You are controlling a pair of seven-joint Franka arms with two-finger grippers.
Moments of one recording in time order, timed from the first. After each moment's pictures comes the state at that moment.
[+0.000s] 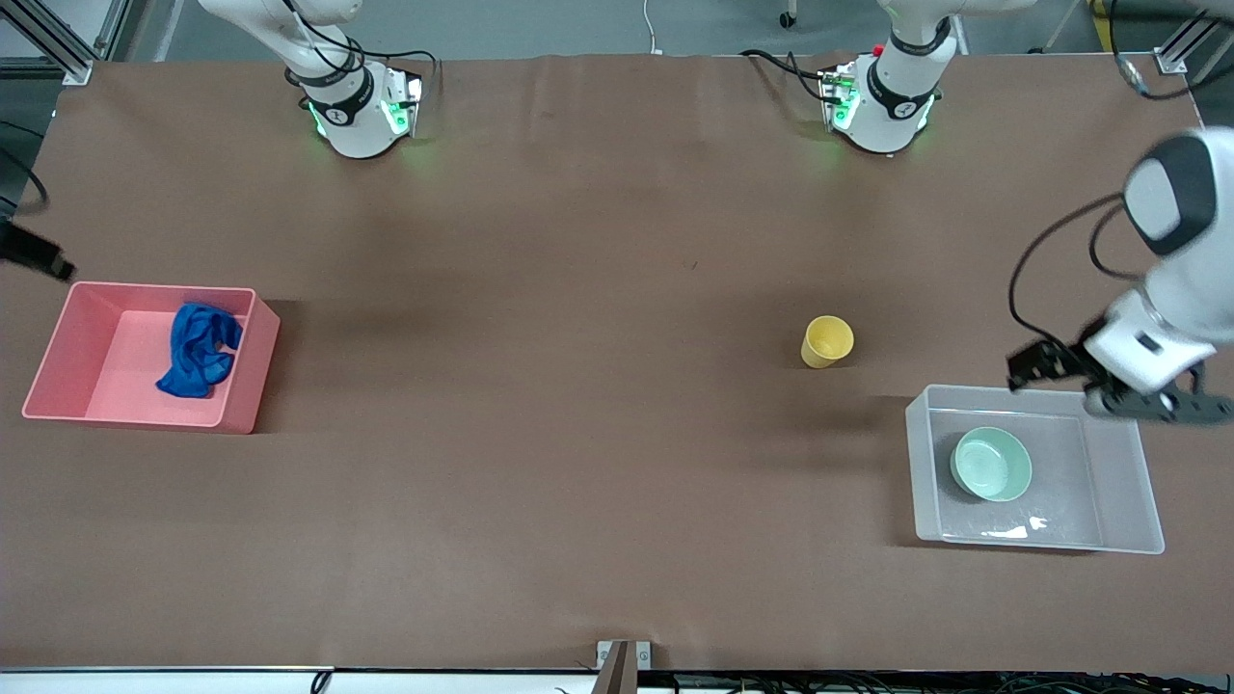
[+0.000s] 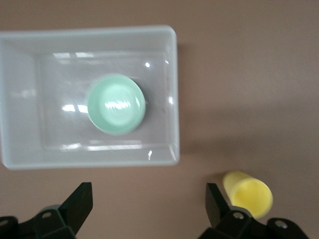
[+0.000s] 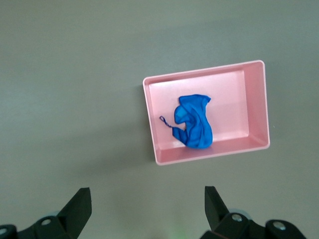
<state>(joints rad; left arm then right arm) -0.06 0.08 0.01 -1.90 -0.02 2.07 0.06 -0.07 -0.04 -0.13 -1.53 -0.02 1.47 0.00</state>
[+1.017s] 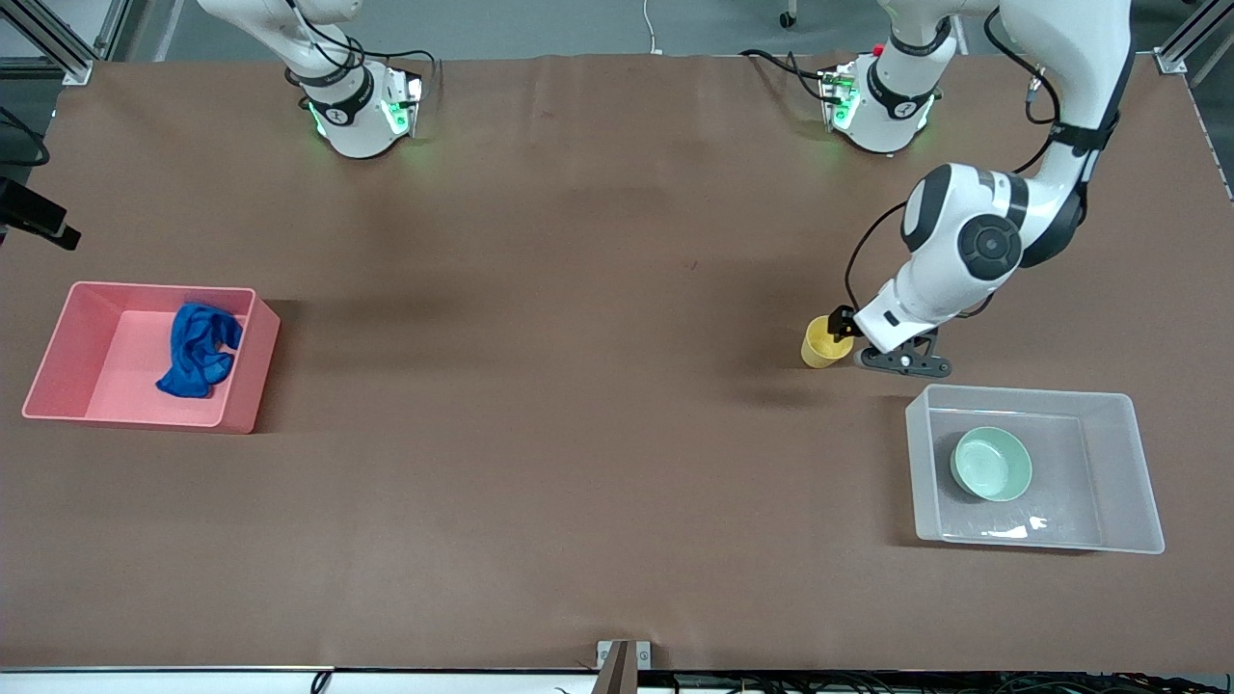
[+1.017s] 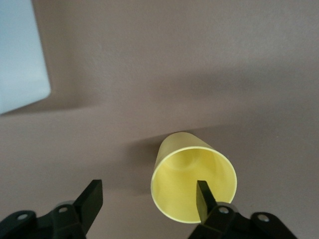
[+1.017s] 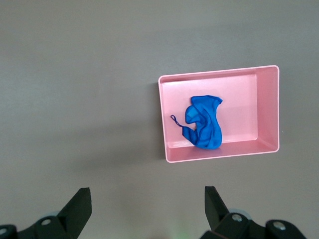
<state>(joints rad) -0.07 0.24 -0.21 -2.23 -0.02 2.42 -0.08 -0.03 -0.03 -0.10 -1.54 -0.02 1.49 0.00</state>
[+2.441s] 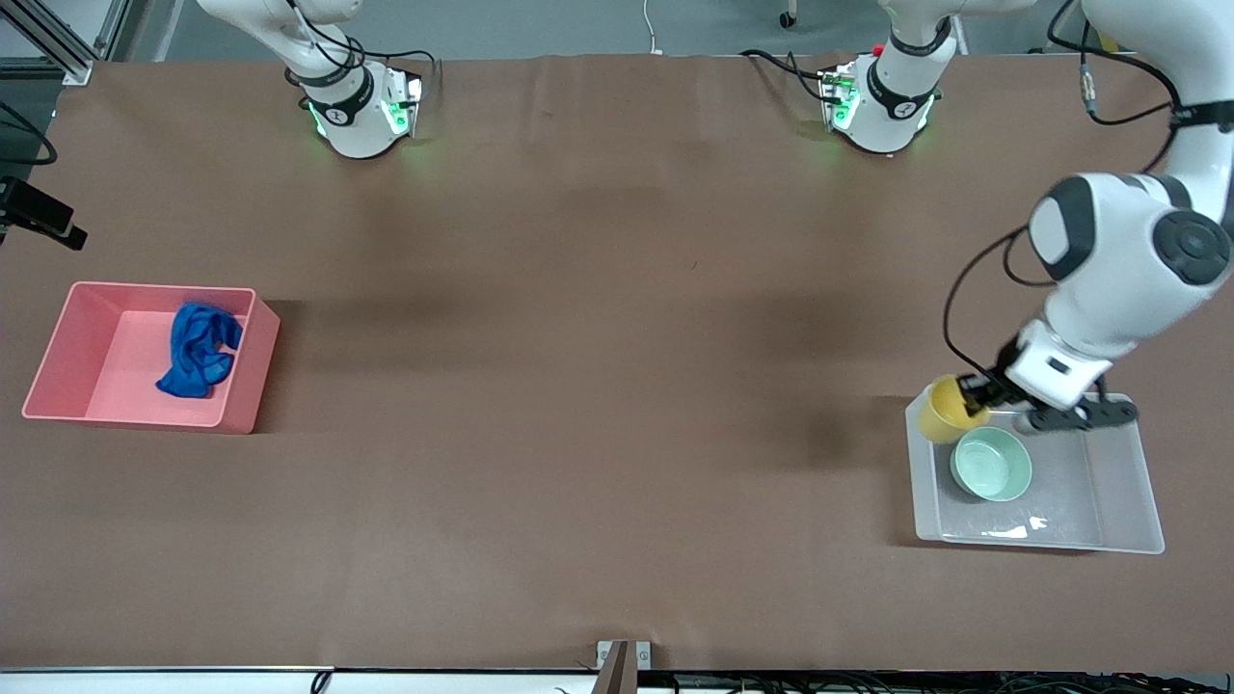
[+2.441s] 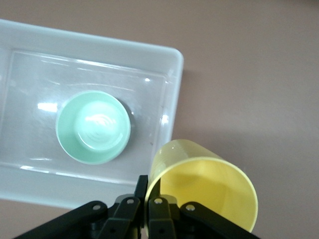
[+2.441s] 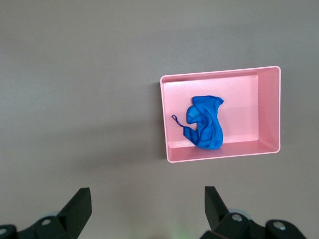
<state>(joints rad) -0.06 0.30 0.03 -1.85 -0.05 2.32 -0.10 -0.03 -0.03 -0.10 -1.54 -0.02 1.48 0.00</state>
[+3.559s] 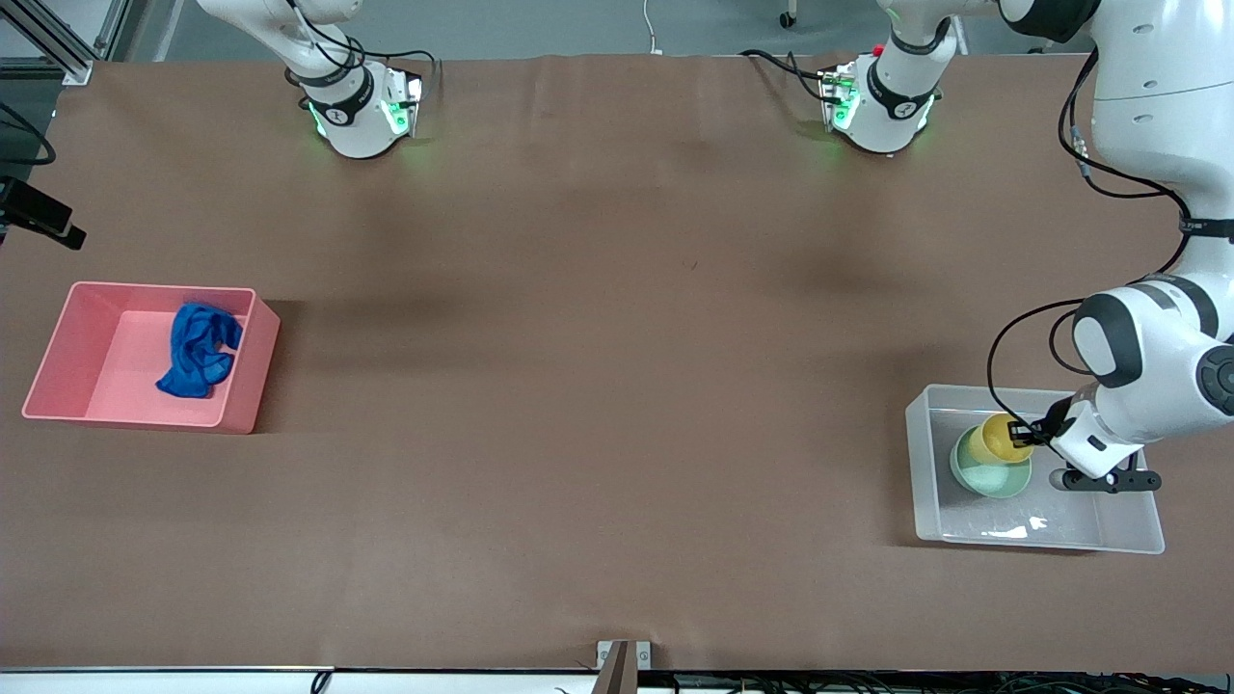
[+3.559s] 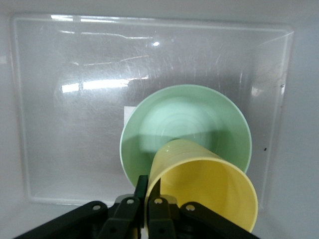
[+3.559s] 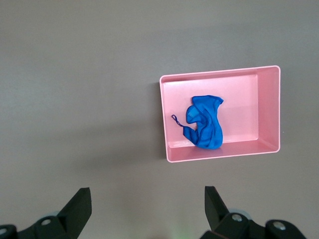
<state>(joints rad) -0.02 0.63 0.18 -1.66 -0.14 2.26 0.24 -0.03 -0.03 -0.10 -1.54 -0.01 1.48 0.00</state>
